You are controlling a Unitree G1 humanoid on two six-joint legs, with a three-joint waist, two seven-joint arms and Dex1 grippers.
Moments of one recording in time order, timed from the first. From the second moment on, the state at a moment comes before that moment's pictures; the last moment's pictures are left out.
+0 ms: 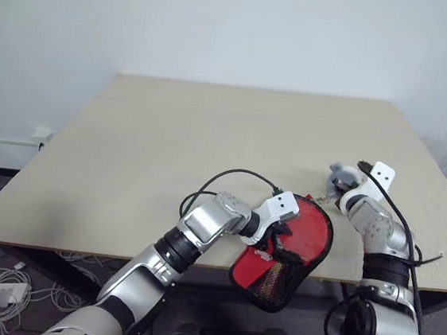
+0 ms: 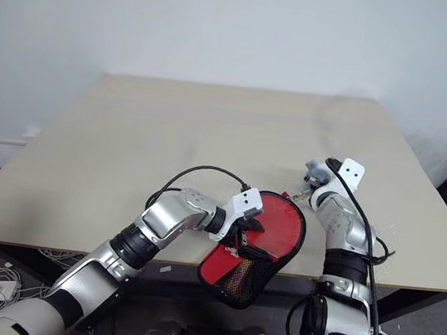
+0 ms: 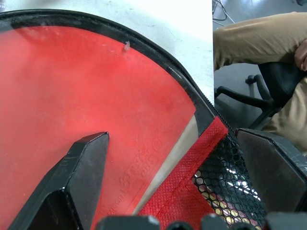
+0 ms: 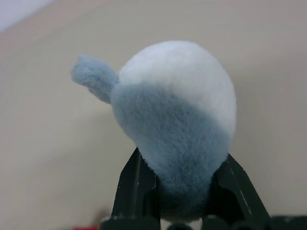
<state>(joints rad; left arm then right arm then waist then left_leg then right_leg) -0.69 0.16 -0.55 0.18 -0.20 0.85 -0.93 -0.55 -0.18 -0.40 0.23 0.38 0.75 -0.08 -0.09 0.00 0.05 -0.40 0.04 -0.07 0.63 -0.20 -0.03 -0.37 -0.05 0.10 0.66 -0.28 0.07</state>
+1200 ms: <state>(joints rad) -0.72 0.11 -0.54 0.26 -0.20 0.83 -0.93 0.13 -0.14 -0.63 -0.79 0.70 1.31 -0.10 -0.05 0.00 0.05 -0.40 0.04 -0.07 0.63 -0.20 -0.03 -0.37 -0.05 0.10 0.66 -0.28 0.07</state>
